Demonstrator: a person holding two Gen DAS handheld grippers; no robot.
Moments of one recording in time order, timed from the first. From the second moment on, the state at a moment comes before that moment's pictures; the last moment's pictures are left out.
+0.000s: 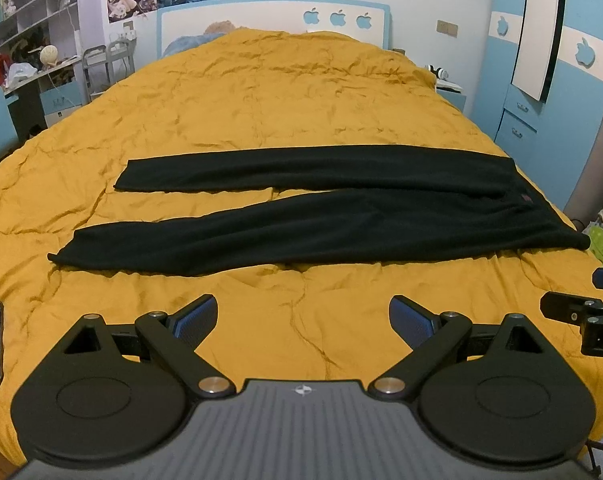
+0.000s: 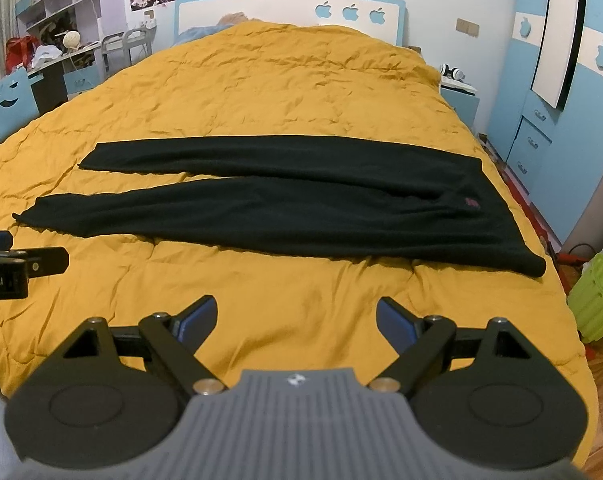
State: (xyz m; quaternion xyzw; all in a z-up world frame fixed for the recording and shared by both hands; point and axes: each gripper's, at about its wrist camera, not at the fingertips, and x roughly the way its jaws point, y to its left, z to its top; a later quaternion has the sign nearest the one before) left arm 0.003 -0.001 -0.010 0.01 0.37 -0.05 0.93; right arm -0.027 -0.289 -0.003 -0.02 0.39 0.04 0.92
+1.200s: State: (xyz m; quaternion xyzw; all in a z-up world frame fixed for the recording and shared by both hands) left arm 0.042 0.082 -0.047 -0.01 0.37 -0.07 0.92; right arm -0.014 -0.366 -0.038 -0.09 0.29 0.05 0.95
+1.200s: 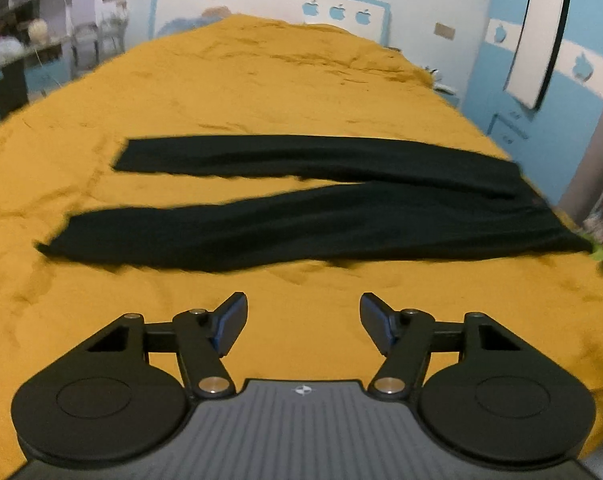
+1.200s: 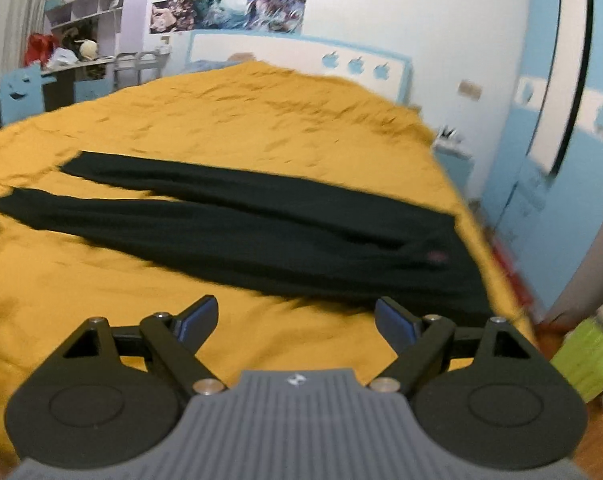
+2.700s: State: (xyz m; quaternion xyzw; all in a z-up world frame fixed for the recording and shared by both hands) left arm 0.251 0.328 -0.111 -0.13 0.42 0.06 0.89; right arm 0.157 -0.542 -0.121 -0.12 0.42 -0.10 0.89
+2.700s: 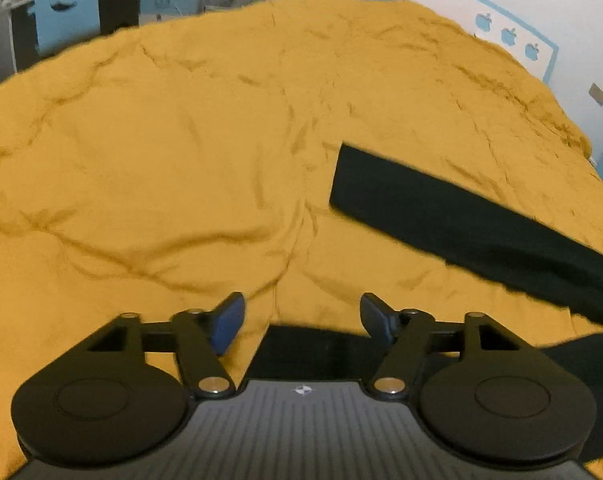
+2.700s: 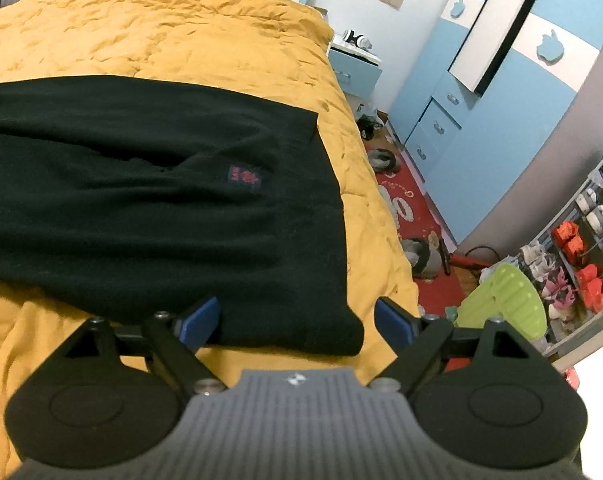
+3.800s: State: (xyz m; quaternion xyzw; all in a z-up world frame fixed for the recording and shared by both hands) left arm 0.196 0.249 -0.088 0.17 0.40 0.02 0.90; right arm 0.124 -0.523 -0.115 -0.21 0.43 0.00 0.88
